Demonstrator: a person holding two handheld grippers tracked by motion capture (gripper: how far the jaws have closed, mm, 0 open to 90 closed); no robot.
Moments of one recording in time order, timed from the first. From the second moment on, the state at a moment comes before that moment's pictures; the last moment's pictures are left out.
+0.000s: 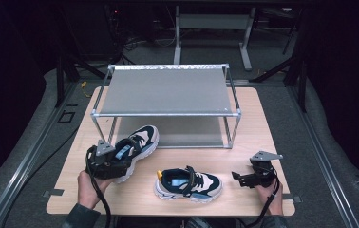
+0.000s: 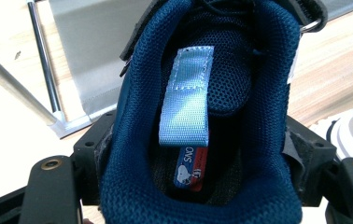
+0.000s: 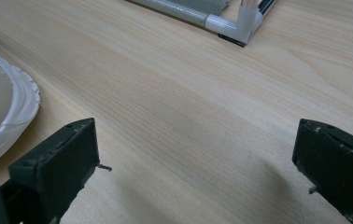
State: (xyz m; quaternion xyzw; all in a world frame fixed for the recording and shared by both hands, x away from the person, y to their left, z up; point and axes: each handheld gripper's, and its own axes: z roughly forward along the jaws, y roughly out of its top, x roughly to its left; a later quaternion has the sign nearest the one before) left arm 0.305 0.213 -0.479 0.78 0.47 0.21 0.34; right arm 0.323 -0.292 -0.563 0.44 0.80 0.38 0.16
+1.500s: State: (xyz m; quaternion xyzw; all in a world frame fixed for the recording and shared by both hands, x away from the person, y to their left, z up) left arm 0.387 0.149 -0.514 0.74 0.55 0.23 0.32; right arm 0.323 -0.291 -0.563 0.44 0.80 0.38 0.16
